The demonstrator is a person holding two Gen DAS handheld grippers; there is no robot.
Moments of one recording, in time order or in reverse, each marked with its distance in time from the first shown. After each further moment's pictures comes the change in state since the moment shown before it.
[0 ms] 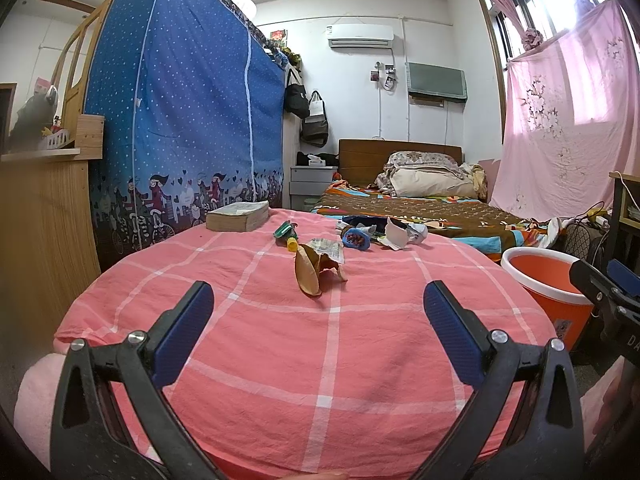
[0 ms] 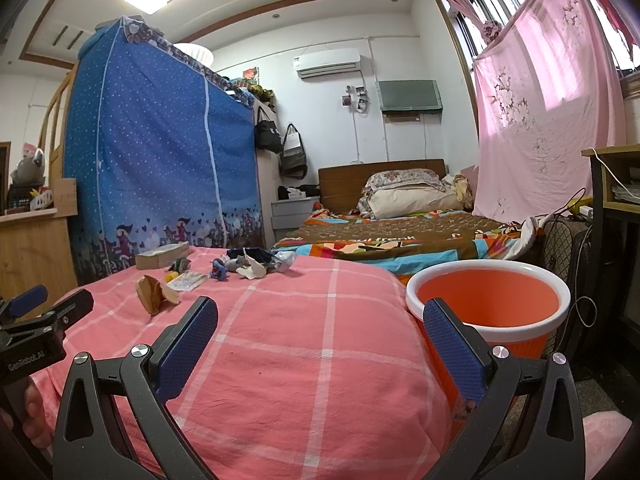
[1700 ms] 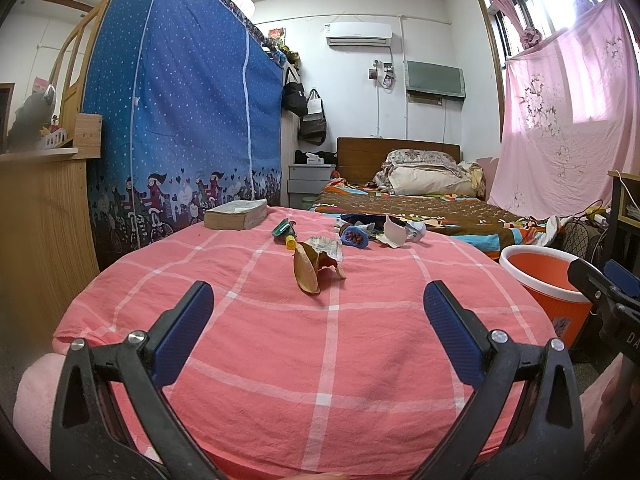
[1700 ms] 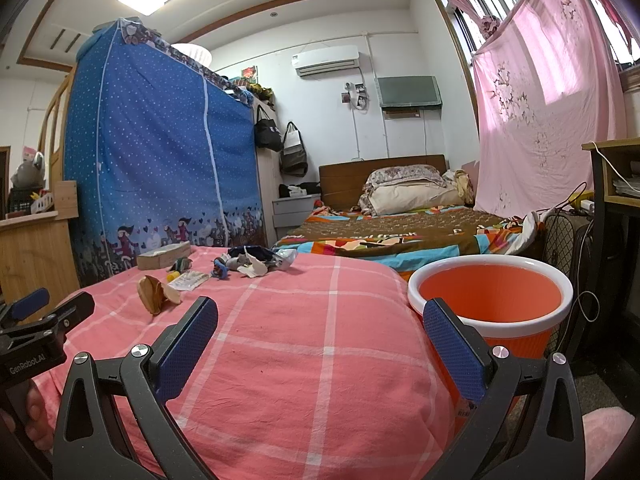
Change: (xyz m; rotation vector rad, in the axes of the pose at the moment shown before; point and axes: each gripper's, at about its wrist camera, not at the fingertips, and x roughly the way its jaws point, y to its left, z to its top) left arm 0.000 -0.002 -0.002 0.002 0.002 -0.002; right arm 0.002 -0.004 0.000 0.009 0.004 0.002
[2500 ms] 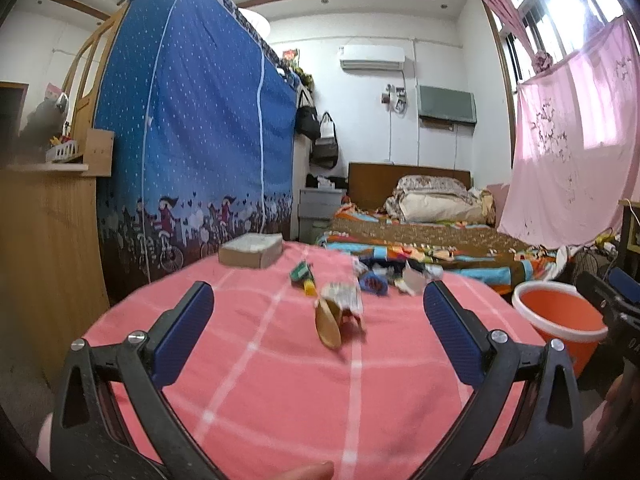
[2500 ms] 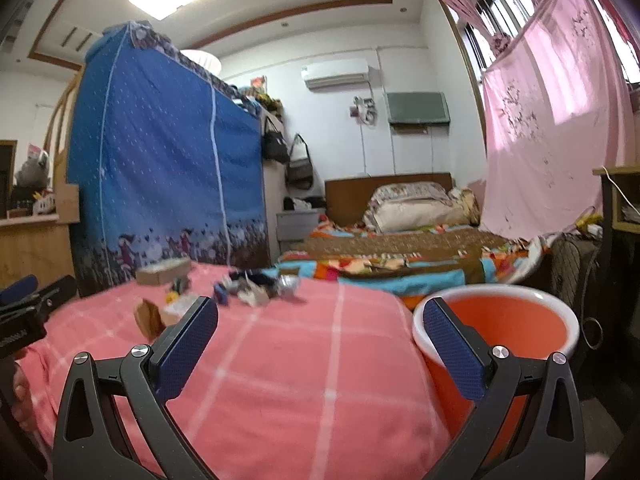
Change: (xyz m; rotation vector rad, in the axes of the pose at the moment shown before) left arm 0.009 0.020 0.037 -0.028 -0.100 0.030; right arm 0.013 0.017 0.032 -0.037 -0.061 0.025
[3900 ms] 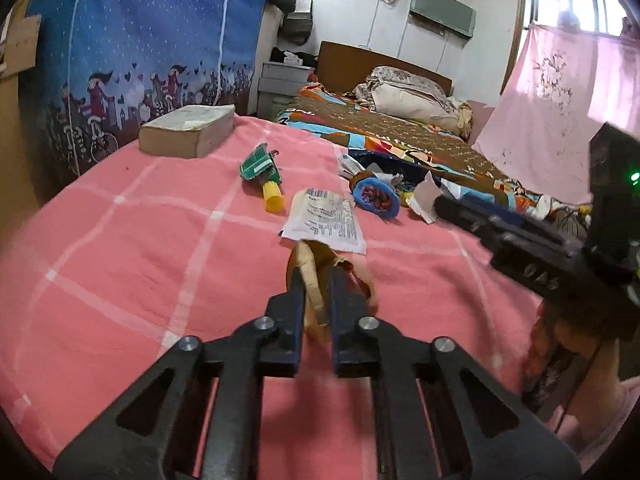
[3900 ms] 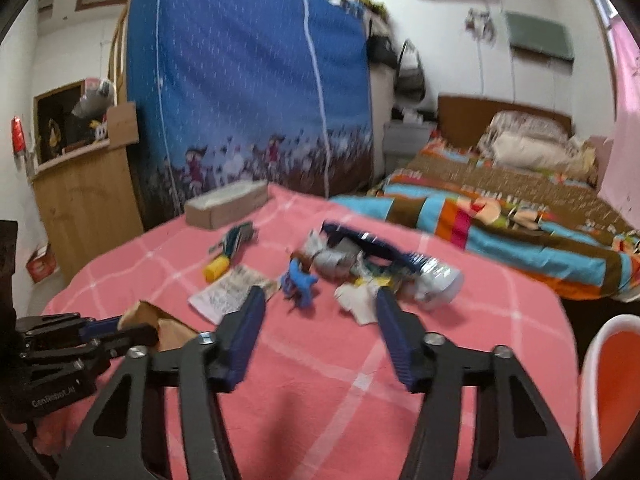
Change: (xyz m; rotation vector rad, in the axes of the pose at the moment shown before) left arm 0.142 0.014 -0.022 -0.107 0.508 -0.186; right arm 0.197 0.071 -0.002 -0.097 0.409 0.398
